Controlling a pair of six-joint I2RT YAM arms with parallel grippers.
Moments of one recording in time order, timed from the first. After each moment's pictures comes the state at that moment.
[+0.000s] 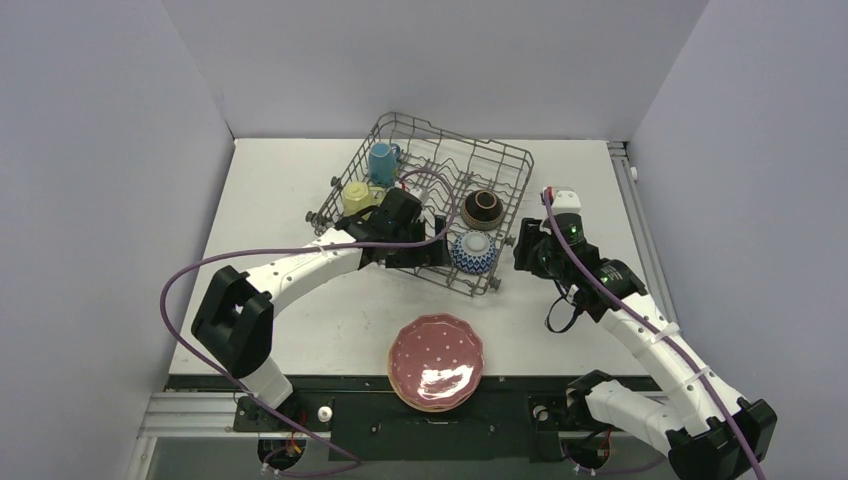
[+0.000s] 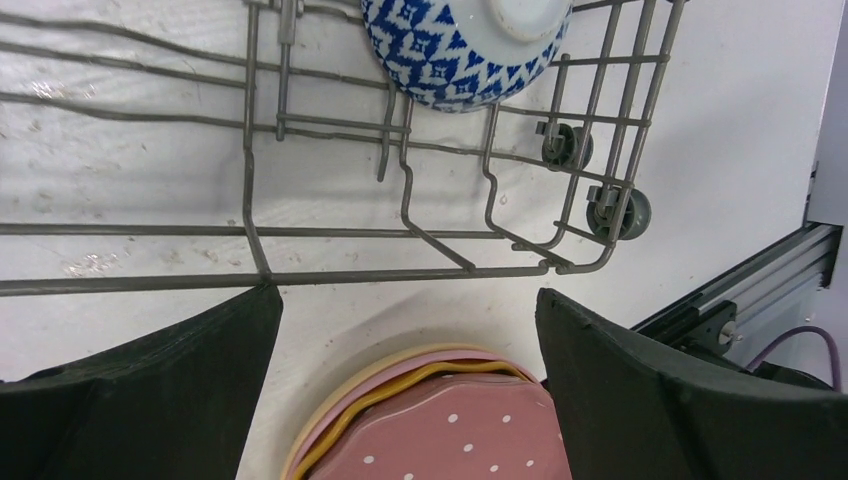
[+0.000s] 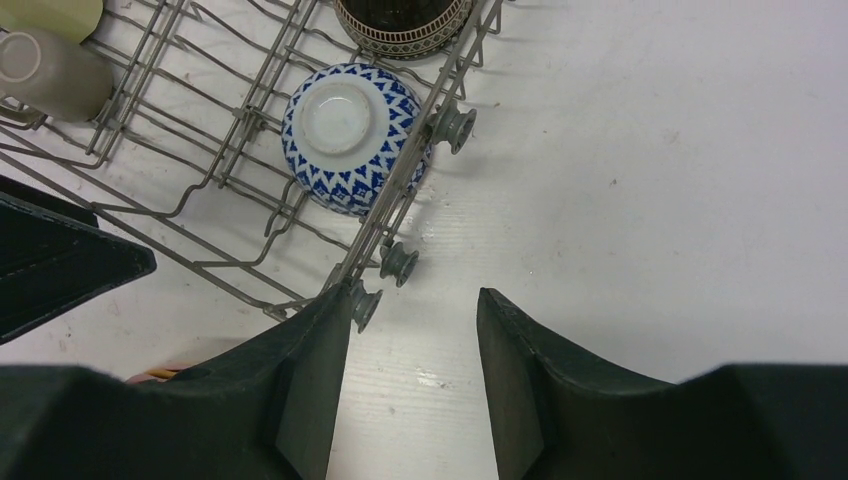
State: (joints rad) left arm -0.72 1.64 1.26 -0.48 0.09 -0.64; right arm 0.48 0.98 0.92 -0.61 0.22 0.35
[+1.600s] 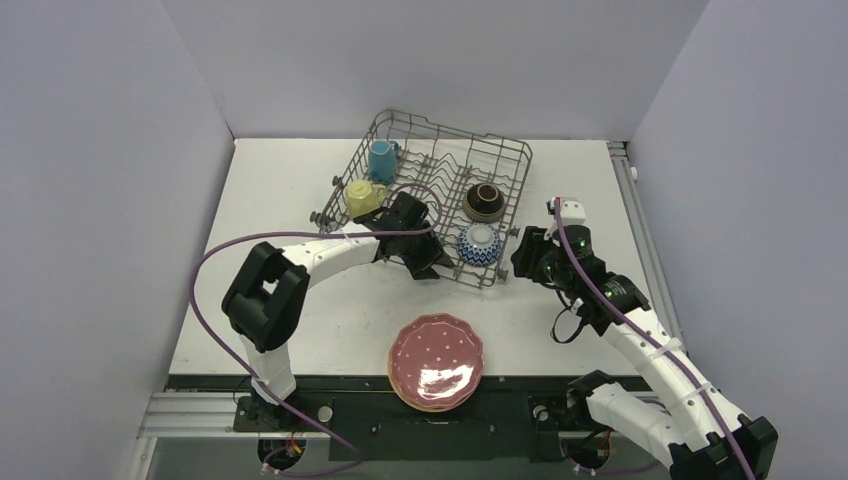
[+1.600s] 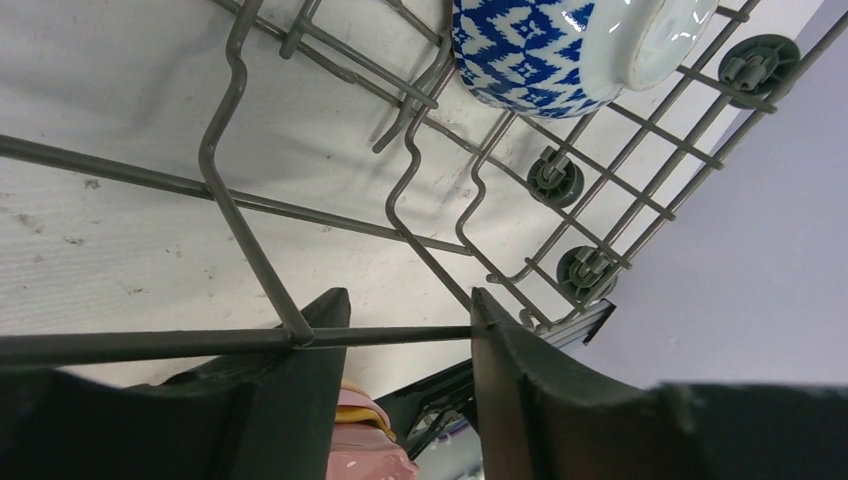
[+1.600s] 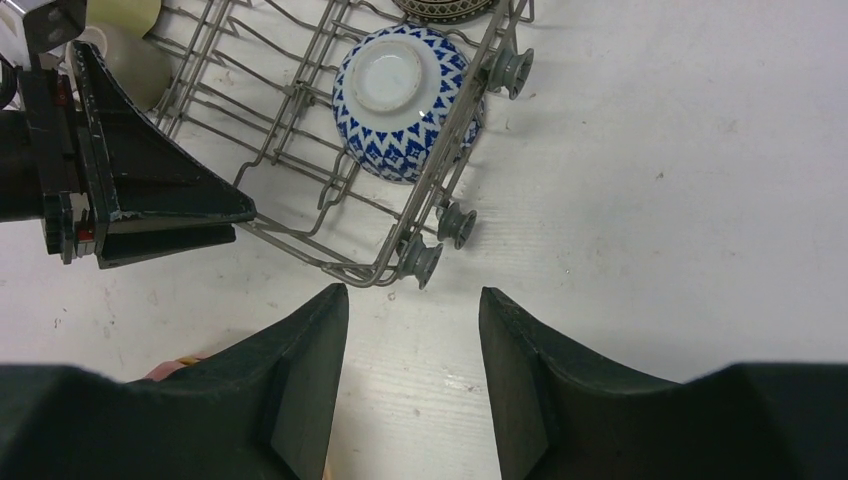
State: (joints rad) left arm -0.68 1.83 1.27 -0.40 0.23 -1.16; right arm 0.44 0.89 0.80 -0.51 0.12 0.39
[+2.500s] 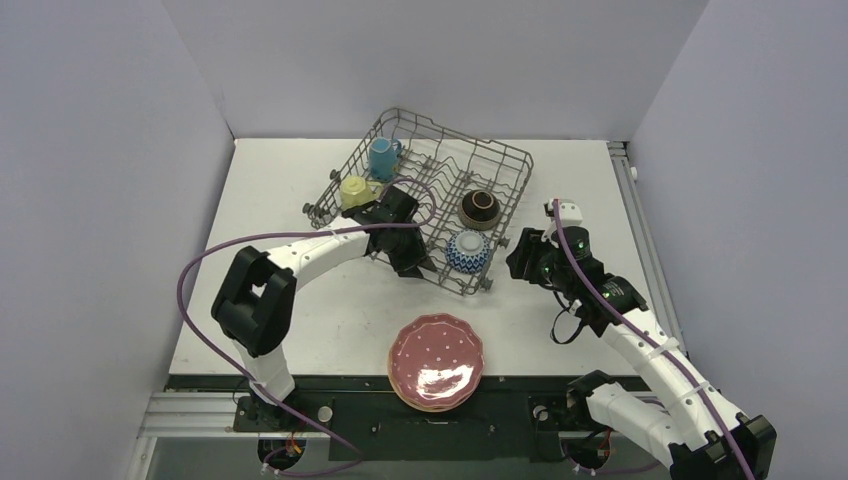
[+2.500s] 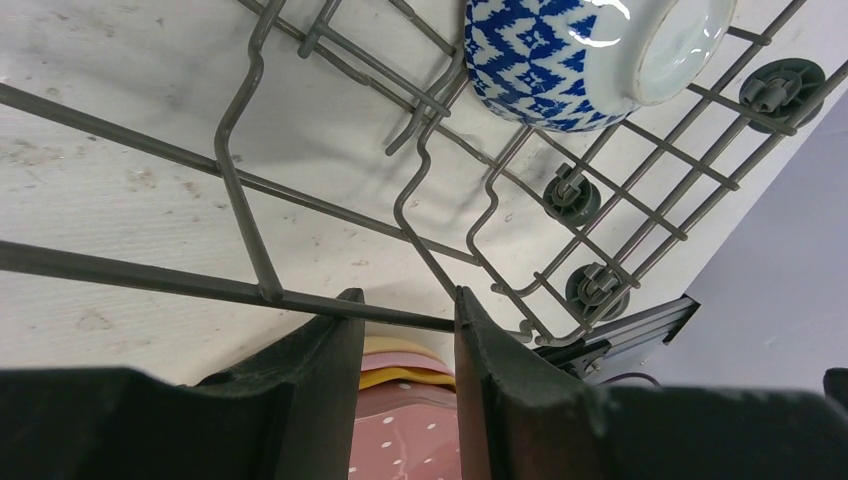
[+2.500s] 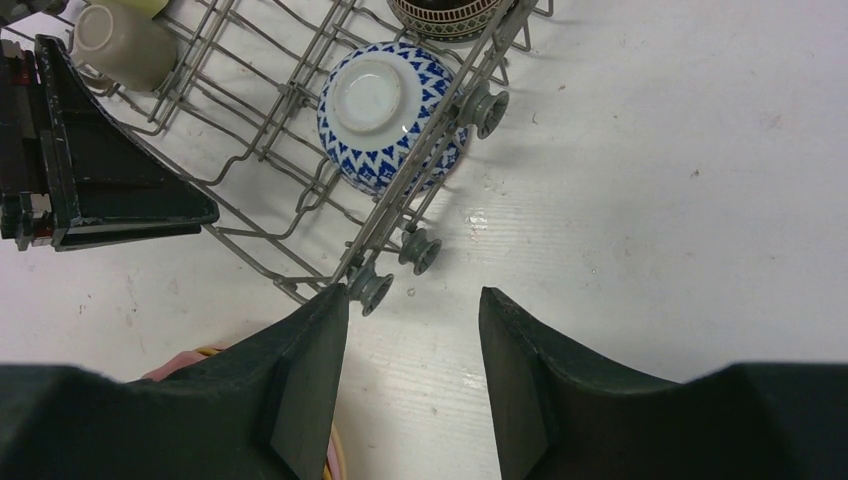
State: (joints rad) left arm -0.65 1.79 1.30 -0.58 0.19 -1.01; right arm 0.44 0.89 0.78 -0.48 0.07 0.41
